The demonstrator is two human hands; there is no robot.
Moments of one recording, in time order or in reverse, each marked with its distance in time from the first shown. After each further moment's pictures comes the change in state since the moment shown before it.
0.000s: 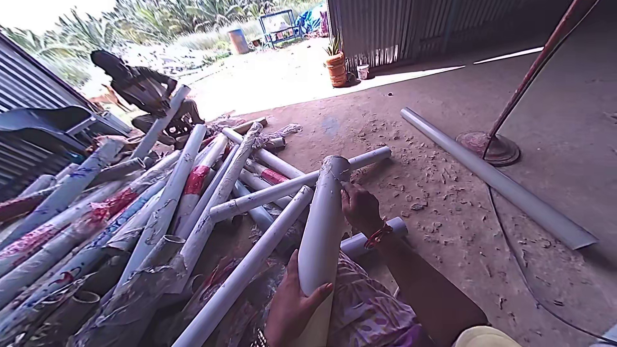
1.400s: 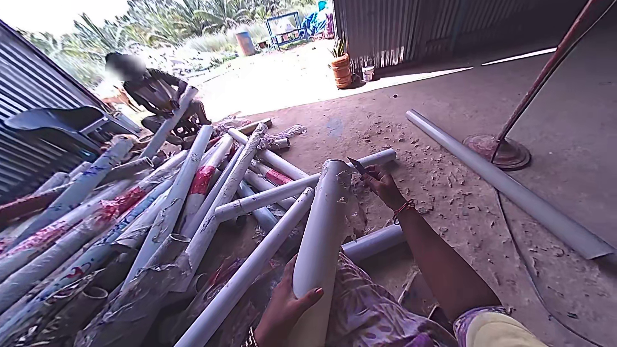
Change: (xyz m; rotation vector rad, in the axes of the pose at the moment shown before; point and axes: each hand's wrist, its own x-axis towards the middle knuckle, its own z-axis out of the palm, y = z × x) left_hand 0.009 -0.025 -0.010 -0.327 -0.069 0.048; right_hand 0.066 0.084 -0.004 0.950 0.030 -0.058
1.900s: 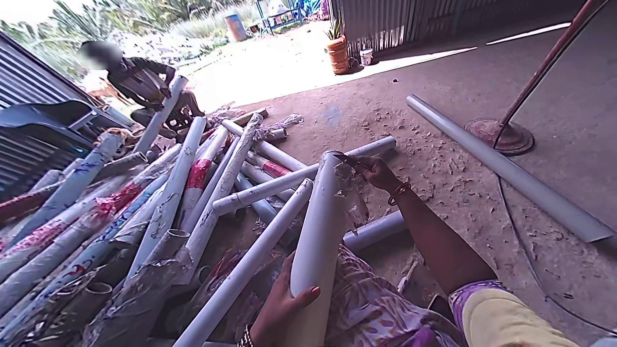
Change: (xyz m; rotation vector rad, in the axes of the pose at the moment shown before) left_hand 0.005 -0.006 -0.003 -0.044 -0.041 0.011; right_hand 0.023 0.008 -0.006 -0.379 -0.217 -0.205
